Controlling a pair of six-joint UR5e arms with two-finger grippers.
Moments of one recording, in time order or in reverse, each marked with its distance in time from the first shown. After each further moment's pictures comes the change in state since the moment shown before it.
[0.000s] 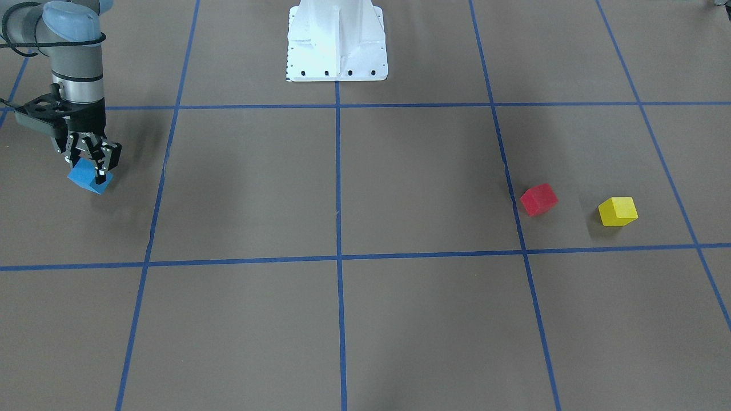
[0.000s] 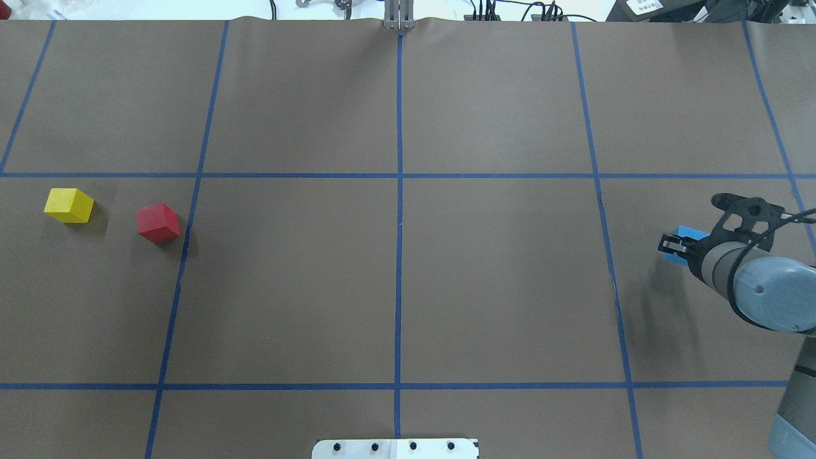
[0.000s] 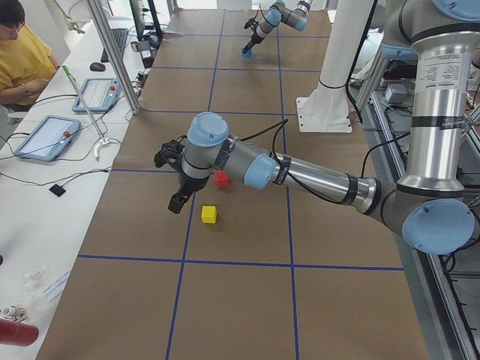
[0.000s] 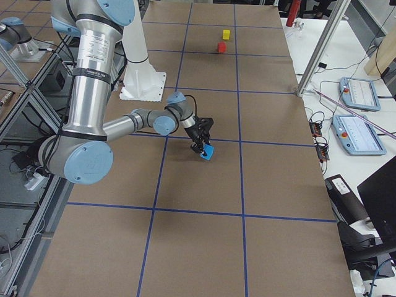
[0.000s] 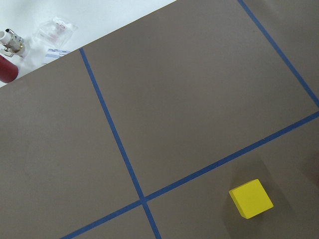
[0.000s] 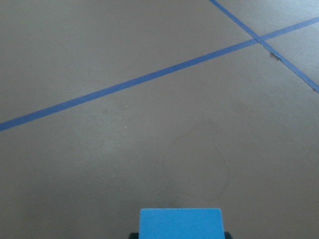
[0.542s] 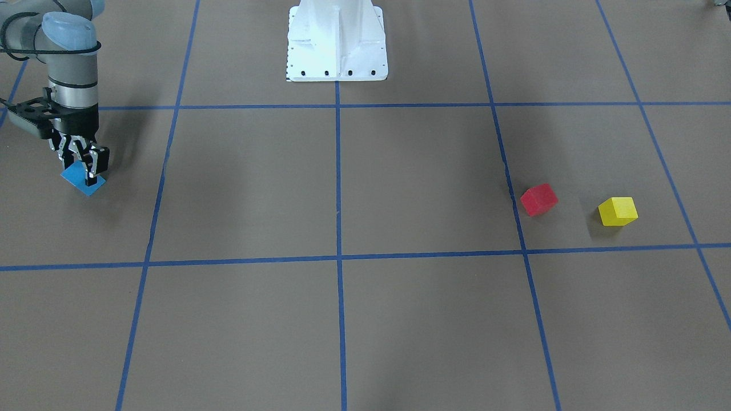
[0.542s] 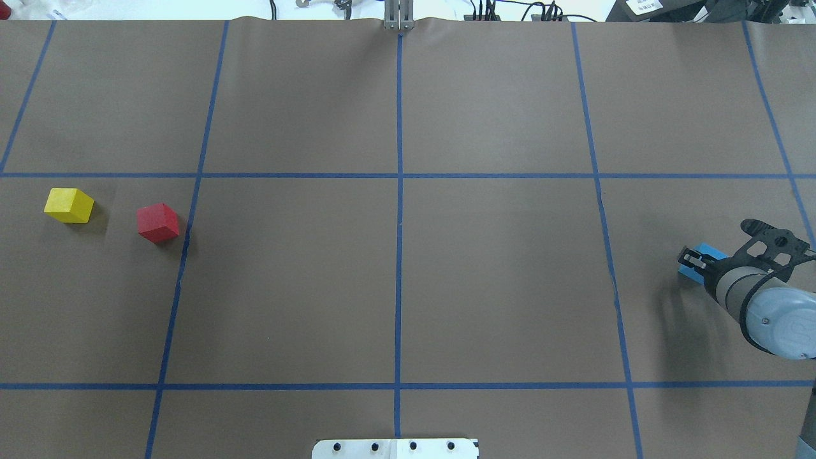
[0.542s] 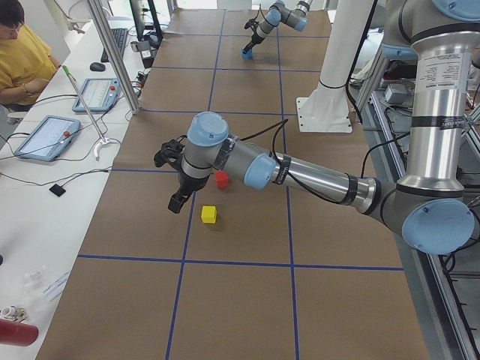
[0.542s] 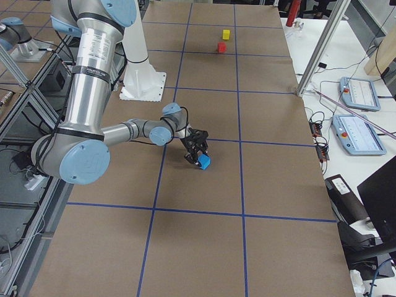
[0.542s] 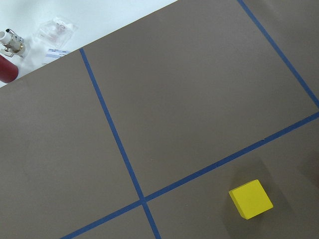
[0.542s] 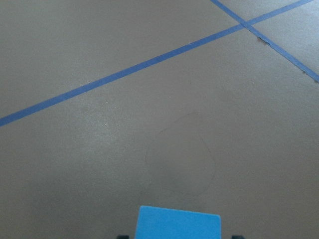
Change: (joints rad) left arm 0.000 -0.003 -0.002 0.000 0.000 -0.002; right arm -0.080 -0.122 -0.079 0.107 -0.094 0.345
